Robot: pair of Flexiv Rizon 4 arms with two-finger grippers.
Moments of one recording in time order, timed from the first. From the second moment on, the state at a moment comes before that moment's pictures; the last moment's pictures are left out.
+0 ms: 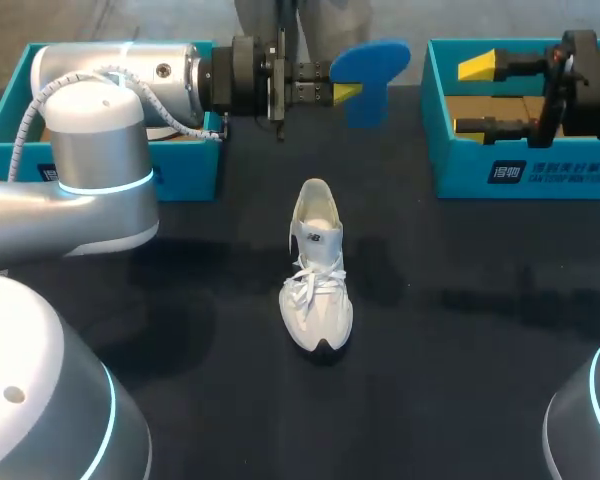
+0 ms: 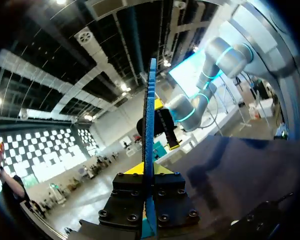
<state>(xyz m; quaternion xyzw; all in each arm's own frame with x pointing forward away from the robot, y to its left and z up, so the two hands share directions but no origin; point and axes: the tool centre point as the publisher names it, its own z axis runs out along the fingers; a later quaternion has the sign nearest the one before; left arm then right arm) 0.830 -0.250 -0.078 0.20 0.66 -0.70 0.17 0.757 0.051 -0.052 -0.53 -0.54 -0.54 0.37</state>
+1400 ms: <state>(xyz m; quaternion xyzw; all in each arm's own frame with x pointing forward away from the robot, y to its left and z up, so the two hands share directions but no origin) 0.834 -0.247 -0.081 -0.28 0.64 -0.64 -0.31 0.757 0.051 -0.052 -0.53 -0.54 -0.54 0.37</state>
